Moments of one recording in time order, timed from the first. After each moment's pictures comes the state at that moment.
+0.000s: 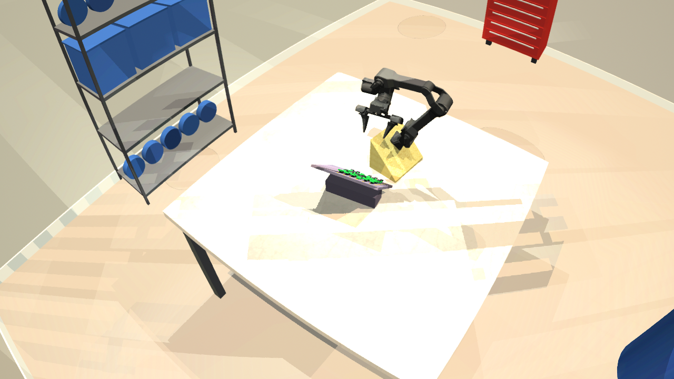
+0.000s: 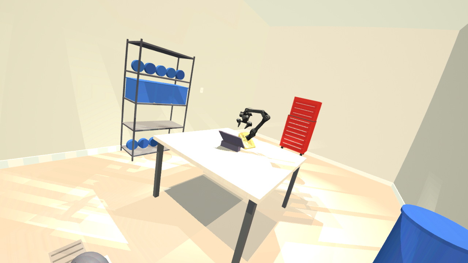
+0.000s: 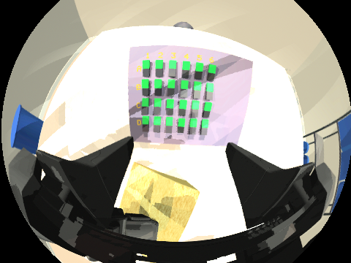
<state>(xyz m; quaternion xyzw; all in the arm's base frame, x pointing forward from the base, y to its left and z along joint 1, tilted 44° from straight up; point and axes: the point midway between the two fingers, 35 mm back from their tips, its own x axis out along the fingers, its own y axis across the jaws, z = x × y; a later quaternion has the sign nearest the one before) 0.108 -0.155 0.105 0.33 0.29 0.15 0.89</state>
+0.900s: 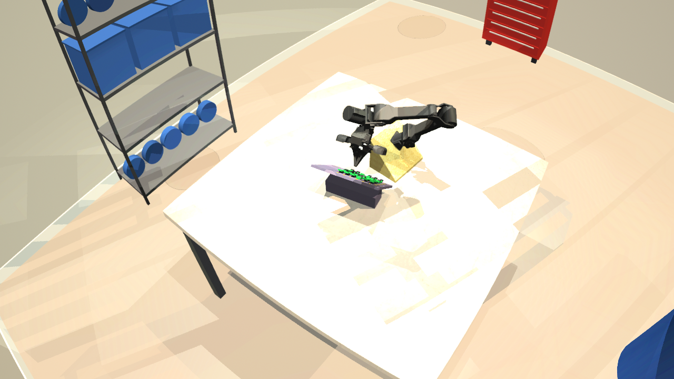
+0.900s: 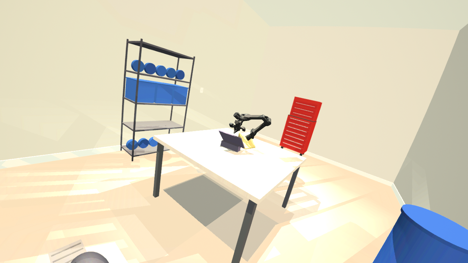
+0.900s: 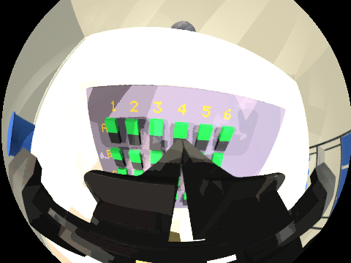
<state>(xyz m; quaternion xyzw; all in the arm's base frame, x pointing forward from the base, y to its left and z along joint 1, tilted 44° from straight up) 0.262 -0.142 0.098 0.32 0.29 0.16 0.89</state>
